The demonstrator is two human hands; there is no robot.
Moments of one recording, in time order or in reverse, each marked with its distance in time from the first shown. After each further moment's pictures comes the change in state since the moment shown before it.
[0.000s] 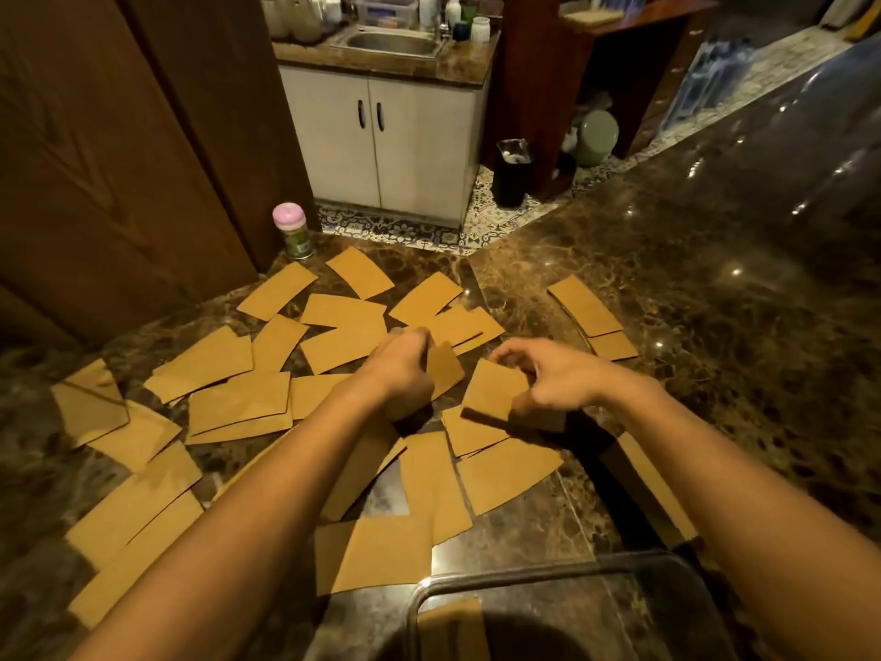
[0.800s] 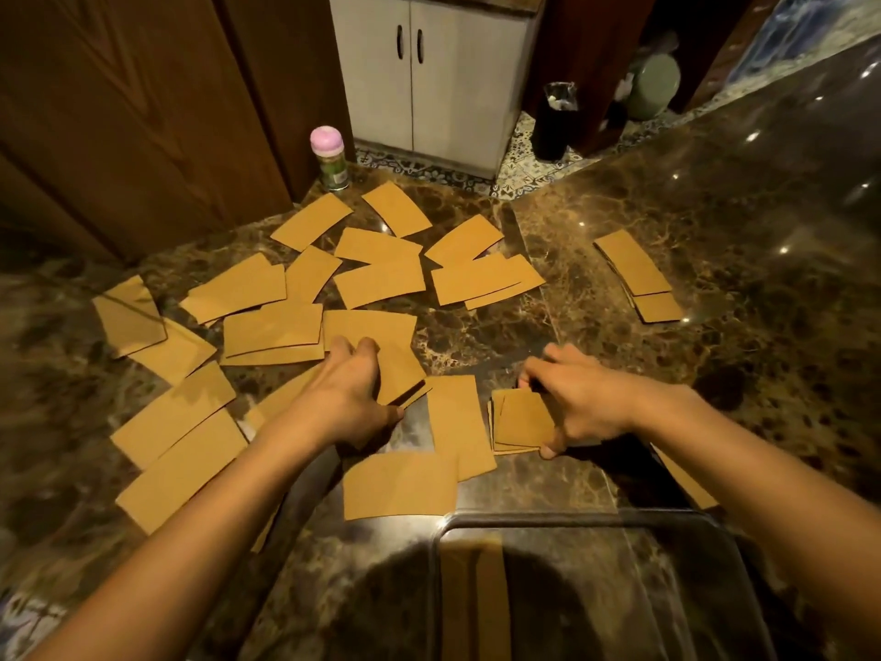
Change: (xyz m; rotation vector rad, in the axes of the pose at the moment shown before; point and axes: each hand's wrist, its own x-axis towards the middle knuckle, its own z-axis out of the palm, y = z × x) left_hand -0.101 -0.069 0.016 0.124 -0.033 -0.231; right_hand -0.022 0.002 0.057 -0.538 -0.136 -0.136
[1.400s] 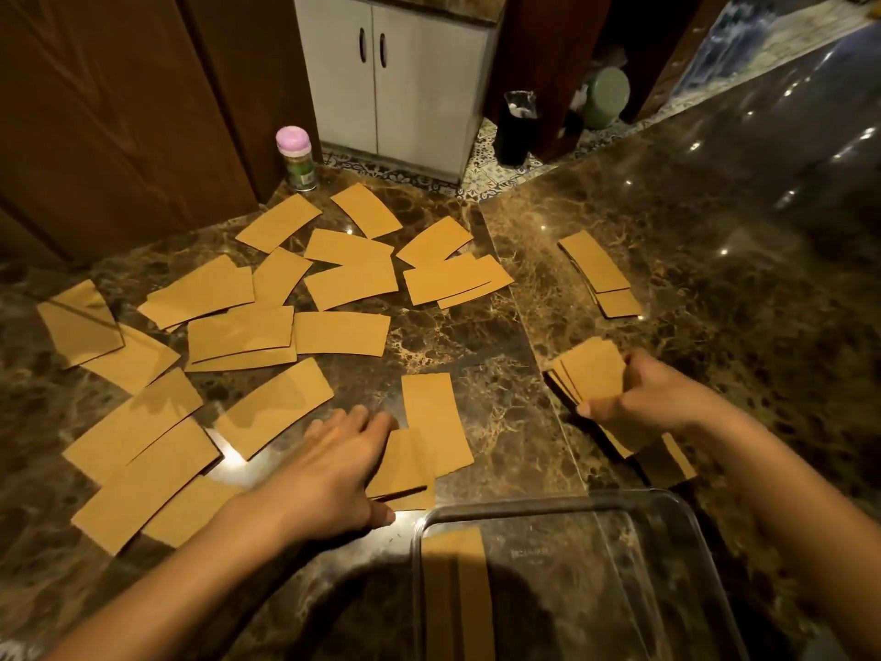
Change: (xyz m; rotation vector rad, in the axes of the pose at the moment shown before) left_hand -0.054 -0.006 0.031 0.255 -0.110 0.375; right_hand -0.068 0.051 0.006 0.786 0.187 0.595
